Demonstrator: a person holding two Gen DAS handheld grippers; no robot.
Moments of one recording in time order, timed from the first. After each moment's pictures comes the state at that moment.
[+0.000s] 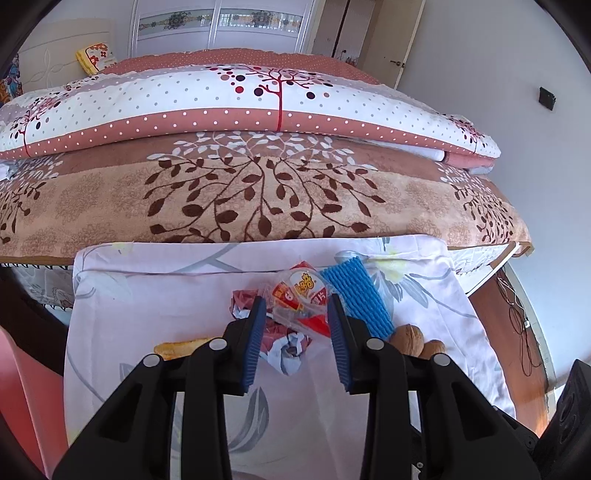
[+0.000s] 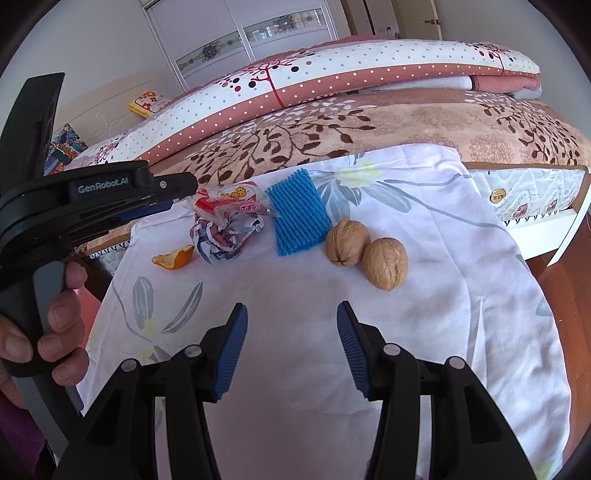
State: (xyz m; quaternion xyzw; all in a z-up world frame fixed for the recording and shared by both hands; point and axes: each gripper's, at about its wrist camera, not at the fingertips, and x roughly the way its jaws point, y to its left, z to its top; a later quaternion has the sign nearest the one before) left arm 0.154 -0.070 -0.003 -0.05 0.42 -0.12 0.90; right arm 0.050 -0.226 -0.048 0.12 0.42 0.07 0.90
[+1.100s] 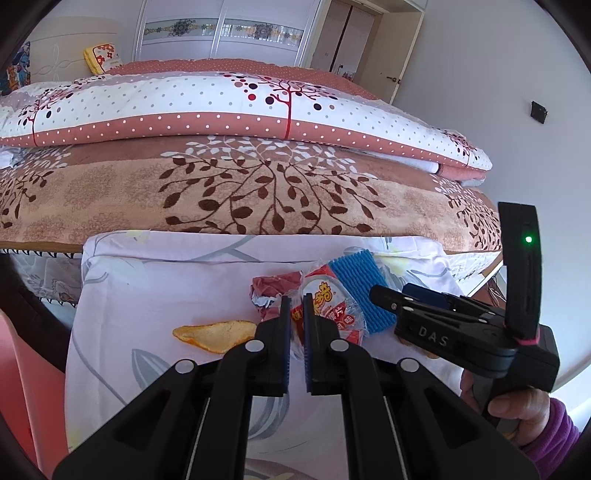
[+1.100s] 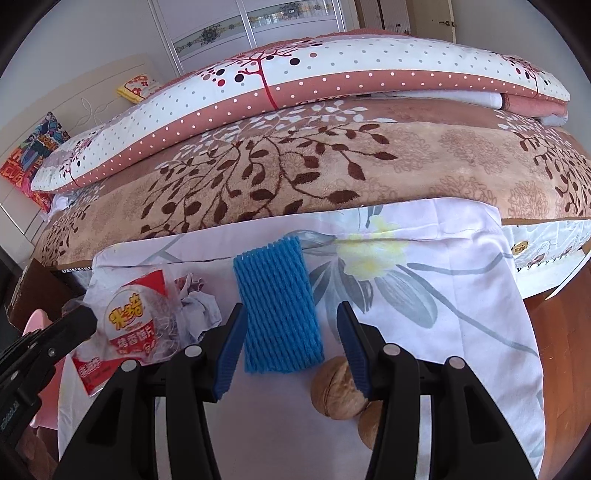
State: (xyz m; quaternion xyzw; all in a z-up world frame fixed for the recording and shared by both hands) left arm 0.124 -0.036 -0.011 -0.07 0.39 -0.14 0.91; right arm 0.169 -0.219 -0.055 0.07 0.45 0.07 0.89
